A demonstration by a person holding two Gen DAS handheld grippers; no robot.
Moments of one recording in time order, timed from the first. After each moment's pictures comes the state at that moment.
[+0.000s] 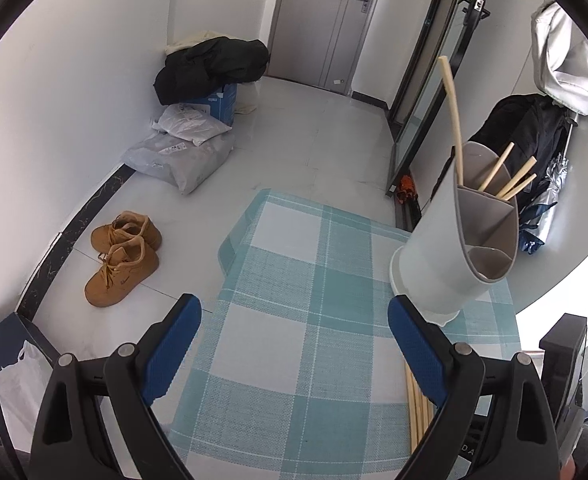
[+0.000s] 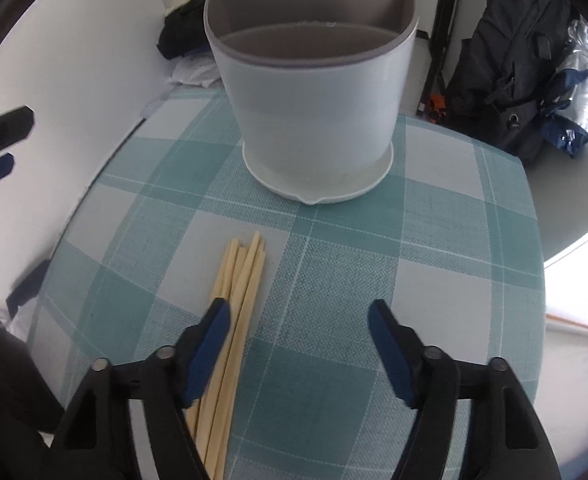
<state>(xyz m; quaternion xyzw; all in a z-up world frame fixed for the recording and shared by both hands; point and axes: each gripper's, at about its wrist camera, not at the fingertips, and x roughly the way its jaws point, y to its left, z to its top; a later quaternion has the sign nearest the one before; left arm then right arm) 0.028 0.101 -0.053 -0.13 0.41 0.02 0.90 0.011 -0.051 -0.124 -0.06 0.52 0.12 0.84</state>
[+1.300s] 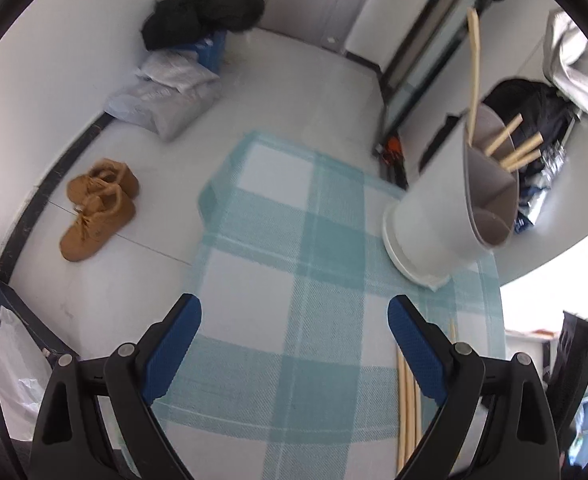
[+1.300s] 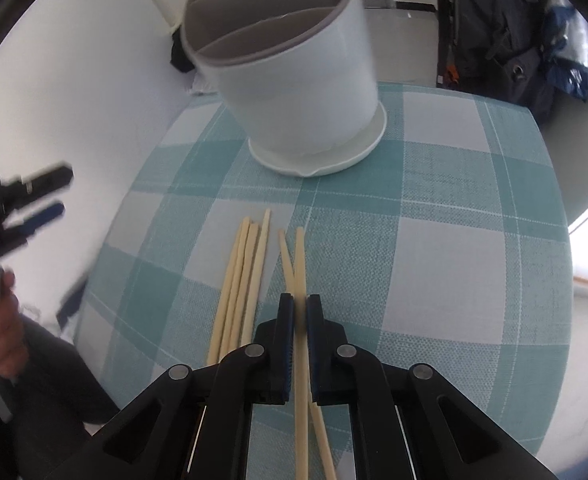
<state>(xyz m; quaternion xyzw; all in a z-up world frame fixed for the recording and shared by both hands) 0.037 0.105 -0.080 -0.18 0.49 -0.03 0.85 0.003 -0.097 -0.115 0.07 0.52 0.18 0.83</state>
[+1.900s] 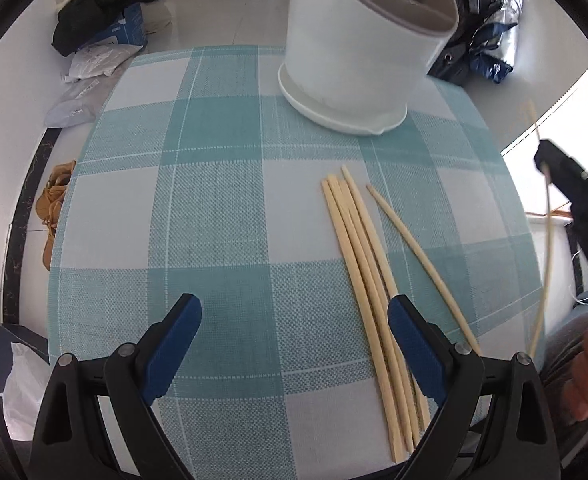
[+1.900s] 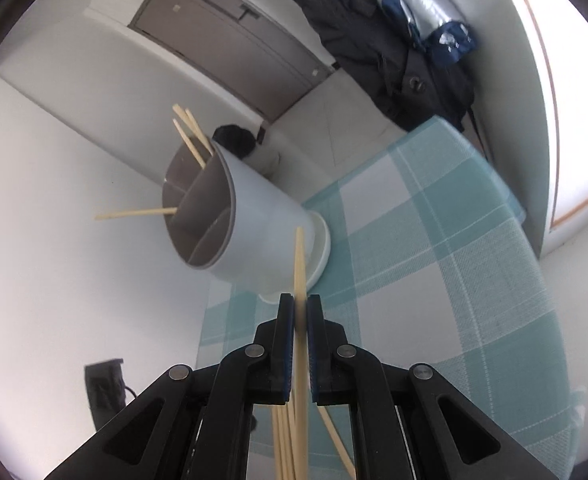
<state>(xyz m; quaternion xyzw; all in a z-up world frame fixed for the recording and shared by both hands) 0.023 0.000 -0.126 -0.03 0.58 -0.09 0.81 -0.016 -0.187 -0.083 0.33 0.36 0.15 0.86</state>
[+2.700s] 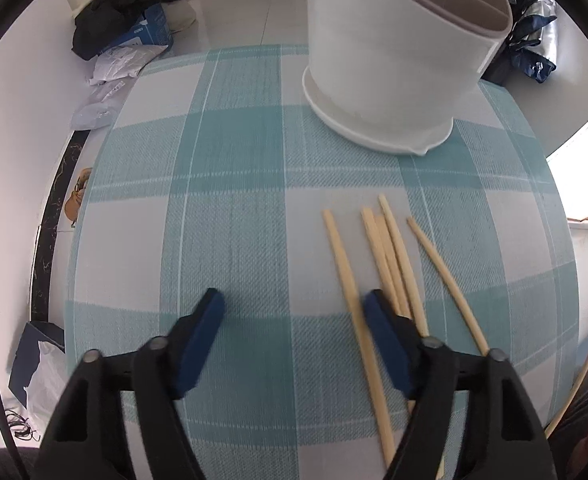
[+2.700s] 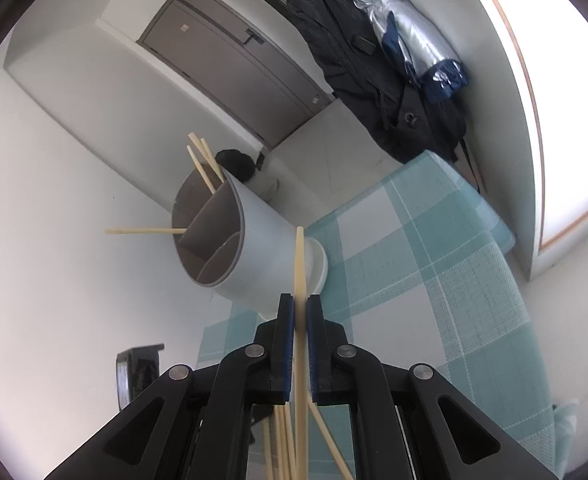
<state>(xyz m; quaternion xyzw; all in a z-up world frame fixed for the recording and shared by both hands) 0.057 -0.007 -0.132 0.01 0.59 -0.03 0.81 -0.033 -0.196 -0.079 0.33 0.34 0.13 0.87</state>
